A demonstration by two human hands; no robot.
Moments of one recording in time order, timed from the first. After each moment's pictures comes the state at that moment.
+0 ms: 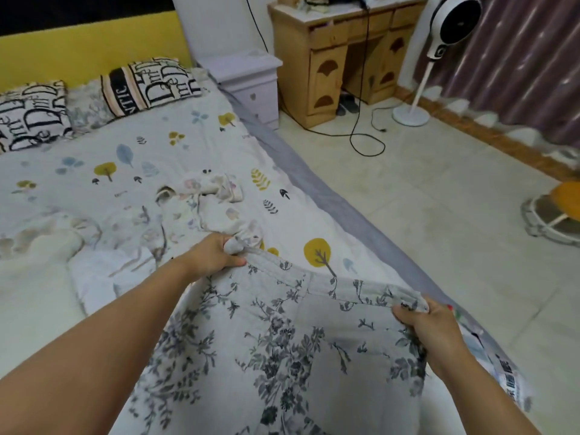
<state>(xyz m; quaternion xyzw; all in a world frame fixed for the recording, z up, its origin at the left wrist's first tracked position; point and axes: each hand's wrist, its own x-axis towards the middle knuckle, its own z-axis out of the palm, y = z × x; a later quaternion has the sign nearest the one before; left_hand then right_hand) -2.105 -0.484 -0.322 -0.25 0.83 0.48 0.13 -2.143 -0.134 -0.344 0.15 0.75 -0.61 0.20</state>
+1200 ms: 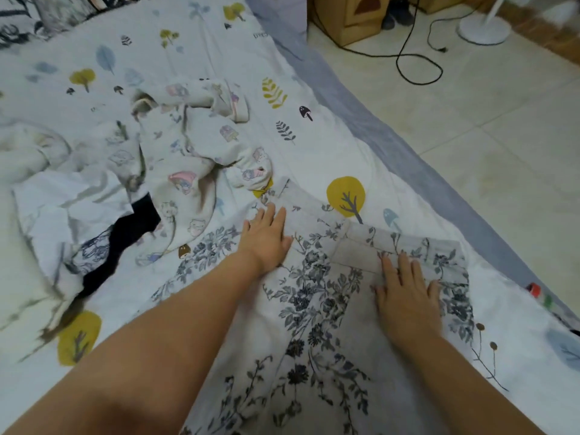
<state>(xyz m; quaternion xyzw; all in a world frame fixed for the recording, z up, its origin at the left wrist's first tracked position) -2.161 -0.426 -0.548 -0.18 0.96 0.14 0.18 -2.184 -0.171 -0.557 -0.15 0.96 -0.01 0.22</state>
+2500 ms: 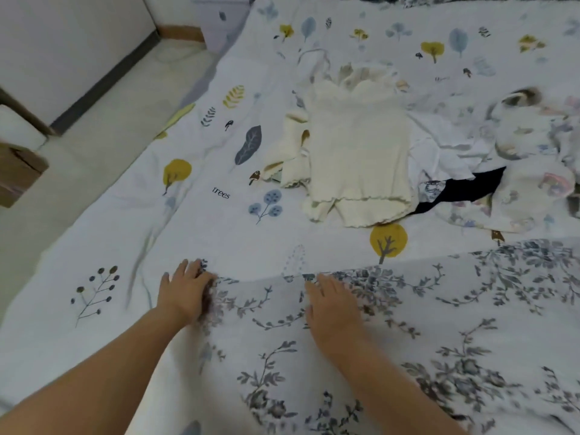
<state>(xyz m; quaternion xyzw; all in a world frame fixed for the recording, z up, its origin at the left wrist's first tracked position) -1.521 -0.580 -0.504 -0.59 0.75 0.09 0.30 -1.758 -0.468 -0.506 -0.66 0.73 -0.04 0.17</state>
